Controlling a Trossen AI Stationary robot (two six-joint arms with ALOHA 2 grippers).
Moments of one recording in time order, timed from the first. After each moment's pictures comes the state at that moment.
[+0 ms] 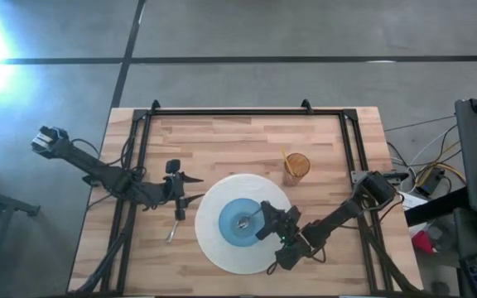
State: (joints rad) left arm -0.45 0.91 0.55 -0.06 -0.64 -0.06; right arm 0.63 2.06 0.96 0.47 1.54 1.29
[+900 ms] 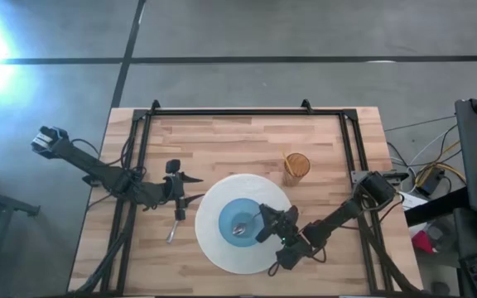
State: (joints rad) left arm -0.45 0.91 0.55 -0.06 -0.64 -0.06; right arm 0.63 2.06 0.94 0.47 1.47 1.23
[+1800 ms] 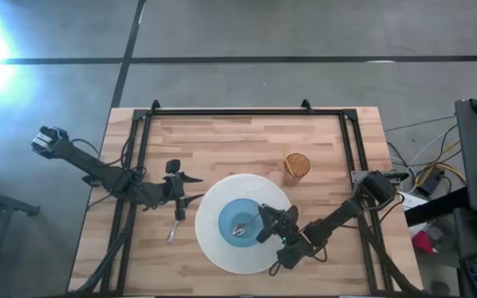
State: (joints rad) left arm -0.45 0.91 0.55 -0.06 -0.64 -0.06; right arm 0.63 2.05 0.93 0.47 1.44 1.25
